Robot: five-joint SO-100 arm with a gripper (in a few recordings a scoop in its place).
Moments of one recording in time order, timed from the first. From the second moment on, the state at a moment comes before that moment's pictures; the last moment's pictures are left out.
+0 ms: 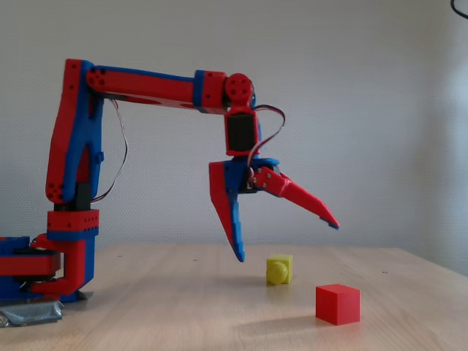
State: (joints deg) arm 8.3 86.0 88.9 76.8 10.4
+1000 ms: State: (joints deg) arm 2.5 53.8 55.5 86.8 6.4
